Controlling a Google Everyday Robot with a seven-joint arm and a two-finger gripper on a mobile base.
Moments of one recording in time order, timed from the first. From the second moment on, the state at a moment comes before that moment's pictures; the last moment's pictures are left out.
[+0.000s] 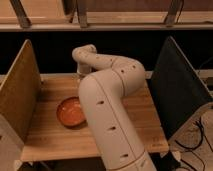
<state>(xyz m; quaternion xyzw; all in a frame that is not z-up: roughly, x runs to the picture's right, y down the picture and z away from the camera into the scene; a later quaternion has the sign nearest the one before) -0.143 -0.035 0.941 0.04 -0.31 -0.94 0.13</state>
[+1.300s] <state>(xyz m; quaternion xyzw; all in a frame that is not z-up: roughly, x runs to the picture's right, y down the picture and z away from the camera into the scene) -0.044 -0.166 0.809 0.03 -0.18 -0.94 0.28</state>
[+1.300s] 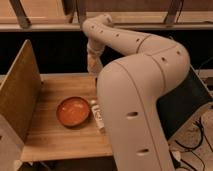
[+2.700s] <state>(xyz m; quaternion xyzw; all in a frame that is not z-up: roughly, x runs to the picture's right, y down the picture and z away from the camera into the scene) 0.001 -0.096 0.807 0.02 -0.20 -0.91 0.35</state>
